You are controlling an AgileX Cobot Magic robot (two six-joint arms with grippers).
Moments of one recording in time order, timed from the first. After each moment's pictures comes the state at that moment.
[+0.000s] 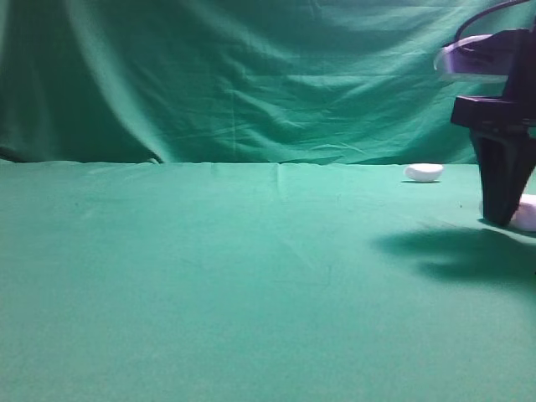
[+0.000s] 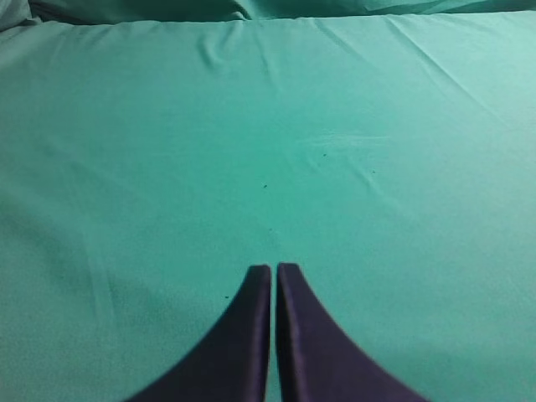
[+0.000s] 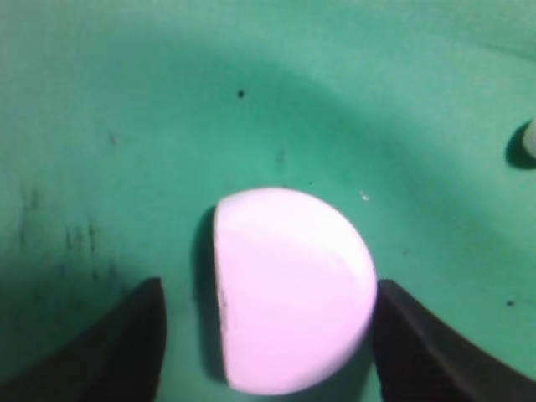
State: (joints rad) left arm -0.15 -0.01 0.02 -0.03 0.35 0.03; right arm 0.27 1.77 -1.08 -0.02 0.75 -0.14
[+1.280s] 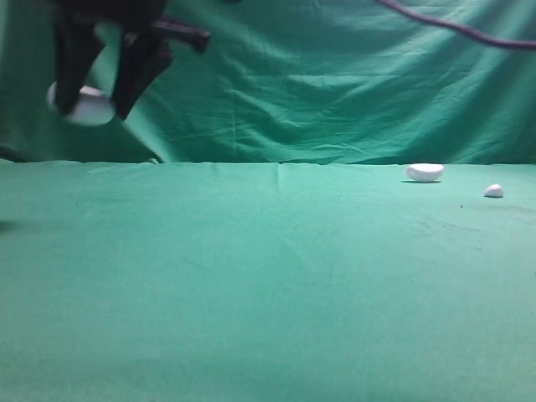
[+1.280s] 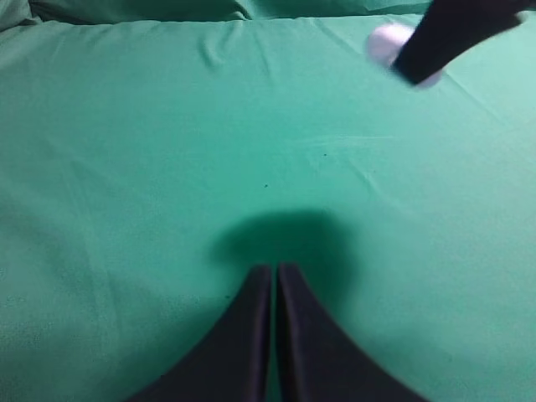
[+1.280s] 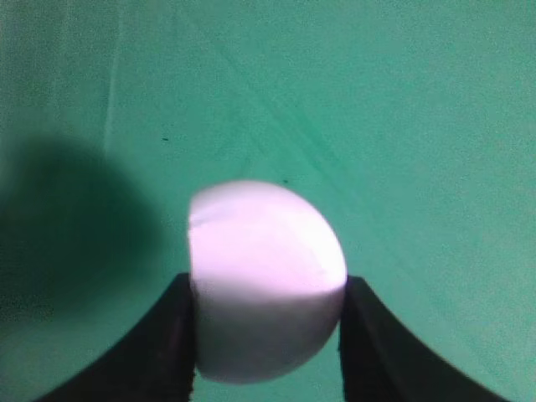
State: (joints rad) left arm -0.15 -0.01 0.02 -0.03 0.35 0.03; right arm 0.90 2.38 -2.13 0.06 0.93 -0.14
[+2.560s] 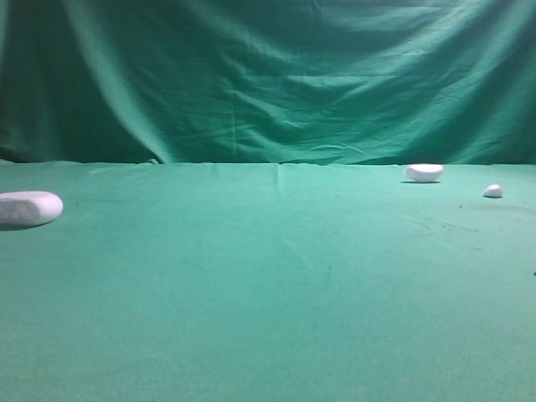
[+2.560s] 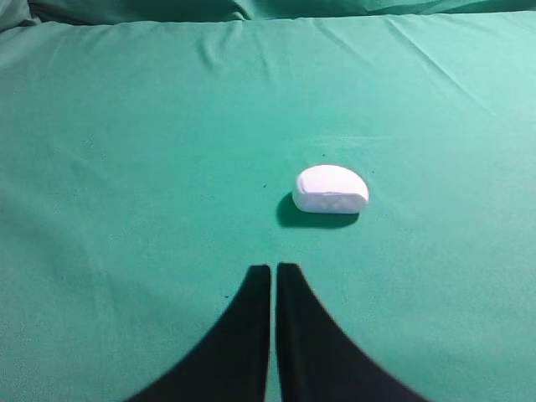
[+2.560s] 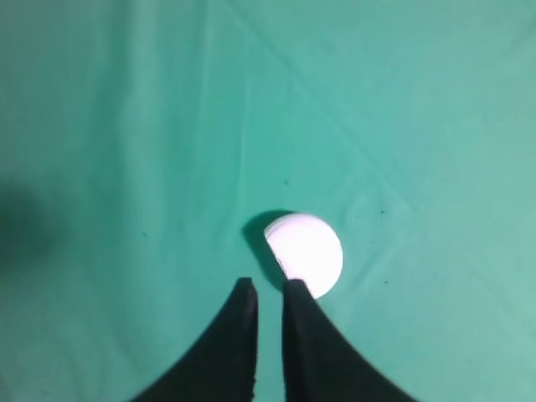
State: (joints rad) left arm -0.15 -0.01 0.02 -0.03 0.35 0.03; right arm 0.91 1.99 -2.24 -0.02 1.26 0.04
